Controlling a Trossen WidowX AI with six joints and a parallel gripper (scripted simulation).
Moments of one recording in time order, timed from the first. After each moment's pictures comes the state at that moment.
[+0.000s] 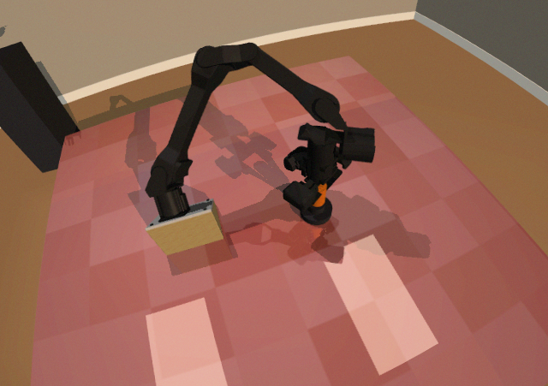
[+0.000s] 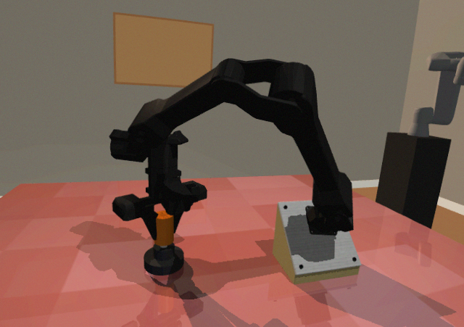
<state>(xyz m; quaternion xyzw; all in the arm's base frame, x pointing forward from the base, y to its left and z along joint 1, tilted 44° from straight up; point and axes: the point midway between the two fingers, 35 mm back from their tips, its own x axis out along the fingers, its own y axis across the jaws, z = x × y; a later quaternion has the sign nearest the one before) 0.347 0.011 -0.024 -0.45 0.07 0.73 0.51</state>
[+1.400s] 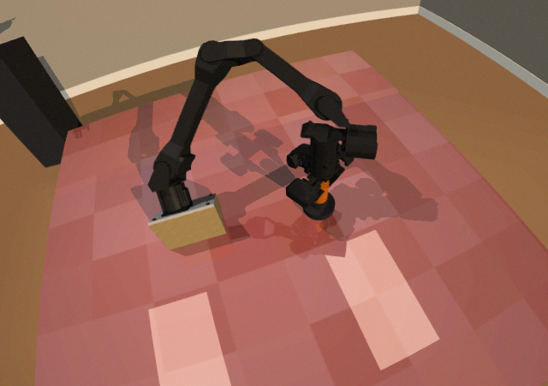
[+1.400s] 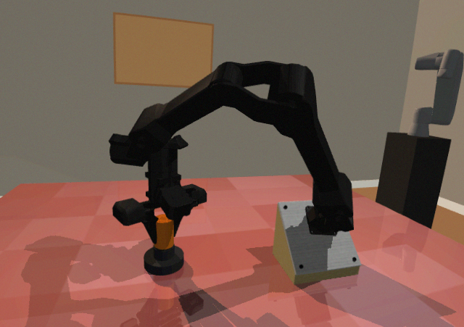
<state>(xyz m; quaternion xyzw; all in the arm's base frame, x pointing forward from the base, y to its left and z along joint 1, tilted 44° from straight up) 0.347 0.017 -0.030 -0.45 0.07 0.73 0.50</state>
